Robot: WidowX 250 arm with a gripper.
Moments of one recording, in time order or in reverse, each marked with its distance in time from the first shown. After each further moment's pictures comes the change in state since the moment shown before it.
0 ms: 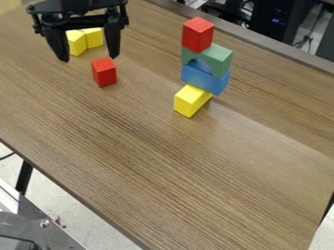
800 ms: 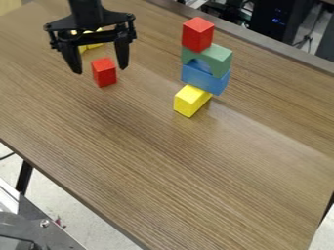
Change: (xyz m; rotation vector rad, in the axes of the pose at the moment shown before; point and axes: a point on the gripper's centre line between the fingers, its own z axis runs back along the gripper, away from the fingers) arm 0.014 -0.008 -0.037 -0.022 0.038 0.023
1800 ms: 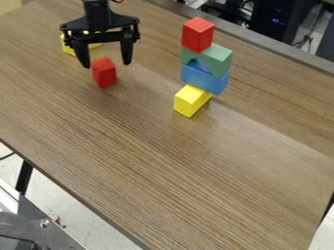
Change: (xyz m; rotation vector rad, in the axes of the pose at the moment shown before) arm 0.044 -0.004 -0.037 0.062 -0.041 0.008
